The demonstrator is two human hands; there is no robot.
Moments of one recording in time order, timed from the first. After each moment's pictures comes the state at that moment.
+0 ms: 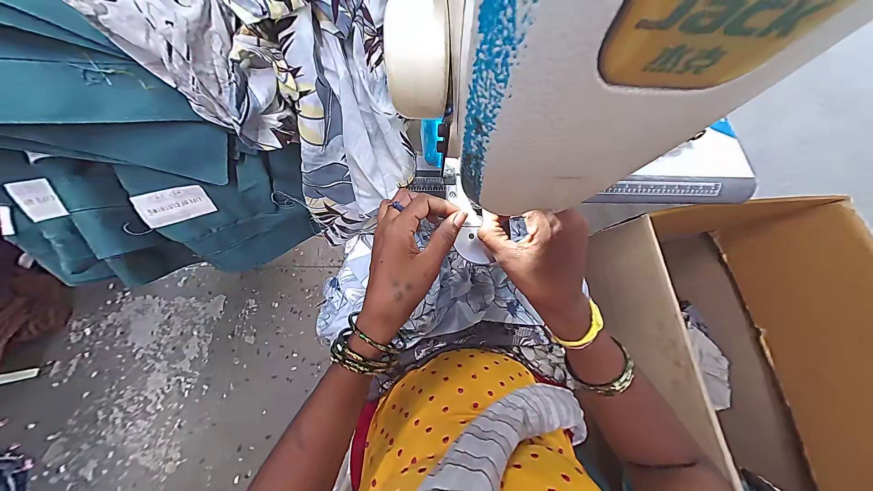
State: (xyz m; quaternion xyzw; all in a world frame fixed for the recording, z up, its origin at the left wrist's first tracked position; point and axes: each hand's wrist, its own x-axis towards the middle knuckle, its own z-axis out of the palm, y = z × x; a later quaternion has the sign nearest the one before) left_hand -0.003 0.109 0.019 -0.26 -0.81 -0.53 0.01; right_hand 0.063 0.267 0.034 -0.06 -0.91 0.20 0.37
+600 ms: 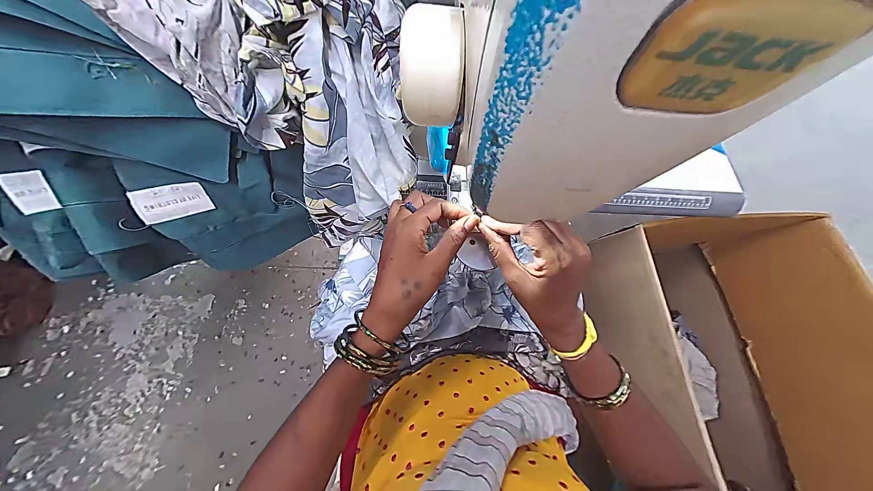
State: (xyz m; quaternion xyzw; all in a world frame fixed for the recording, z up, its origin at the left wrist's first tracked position) left_hand -0.005 0.117 0.021 -0.26 -0.79 -0.56 -0.01; right_hand 0.069 0.275 0.015 0.02 -0.87 0.23 0.43
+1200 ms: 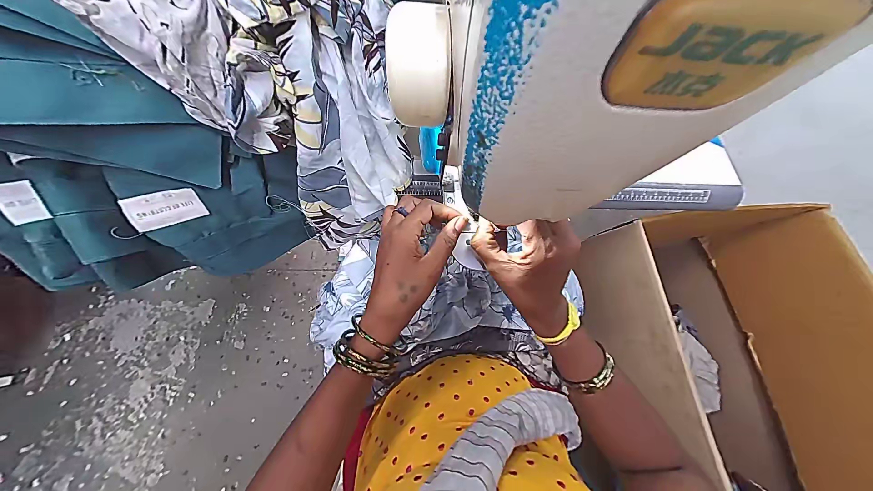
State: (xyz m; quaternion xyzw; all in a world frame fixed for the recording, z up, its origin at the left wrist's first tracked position) left_hand -0.005 0.116 0.012 -0.26 -0.80 -0.54 -0.01; right_hand 0.056 0.267 0.009 -0.03 -0.86 0.20 0.47
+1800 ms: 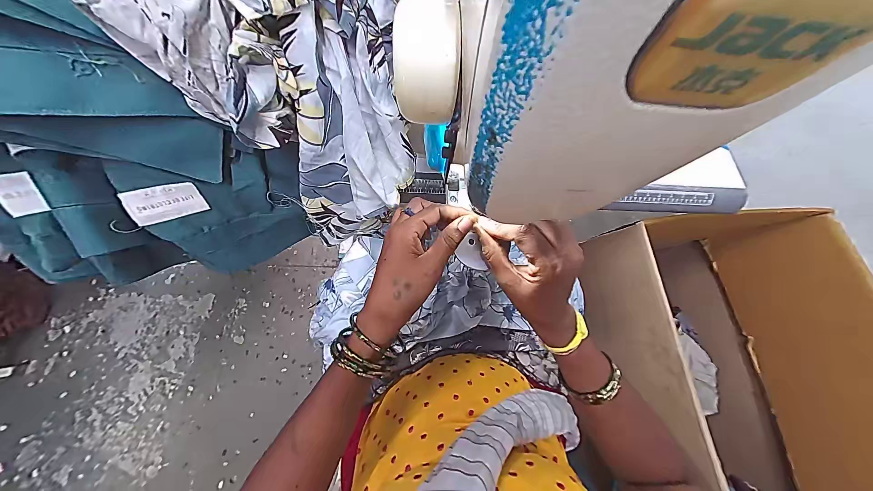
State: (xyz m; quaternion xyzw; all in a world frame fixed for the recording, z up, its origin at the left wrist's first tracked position) left_hand -0.002 0.114 0.018 -0.22 -0.76 -0.60 -0.09; right_hand 0.065 0.274 0.003 0.04 -0.86 0.25 0.45
